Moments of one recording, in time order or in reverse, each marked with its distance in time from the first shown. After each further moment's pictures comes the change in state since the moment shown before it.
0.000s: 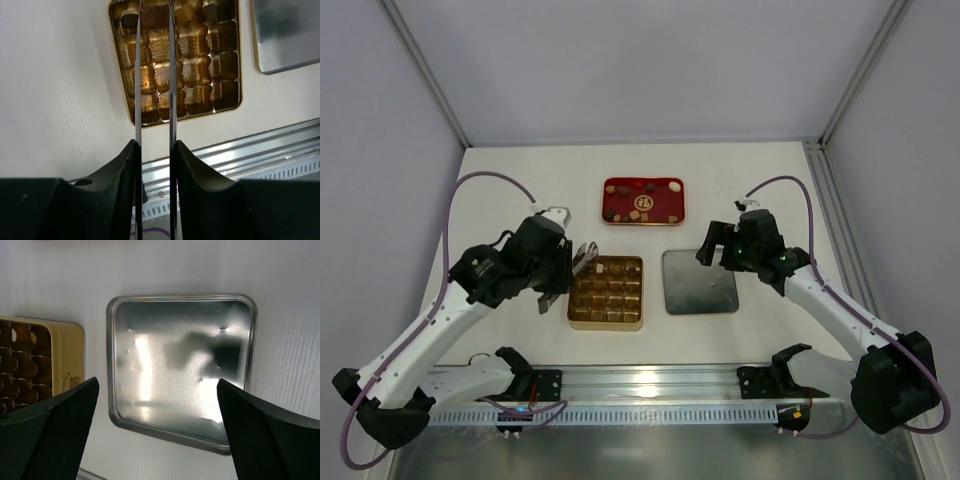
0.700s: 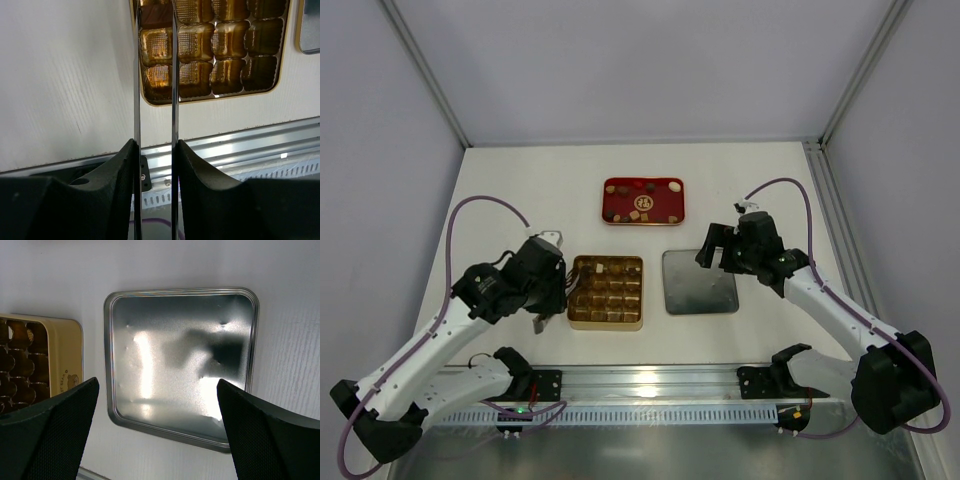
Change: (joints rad) left arm 0.000 -0.125 -0.206 -0.031 0.007 -0.082; right arm 0.008 0.000 -0.014 0.003 0.000 0.015
